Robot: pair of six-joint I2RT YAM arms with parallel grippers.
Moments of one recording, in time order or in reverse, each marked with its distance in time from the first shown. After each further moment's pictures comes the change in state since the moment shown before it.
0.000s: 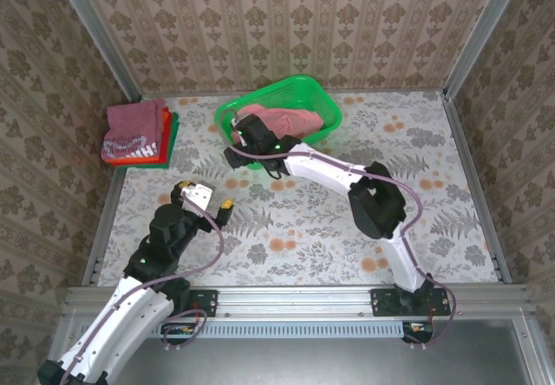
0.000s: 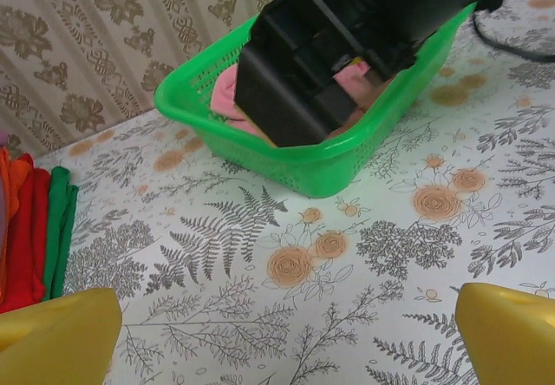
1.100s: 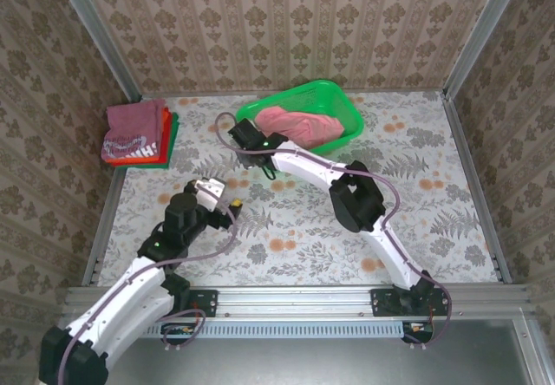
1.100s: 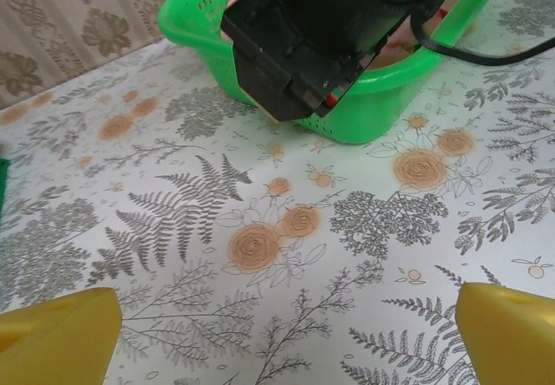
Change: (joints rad) left arm 0.000 0.268 -0.006 0.156 0.068 -0.011; right arm -0.015 0.163 0.178 -0.224 0.130 0.085
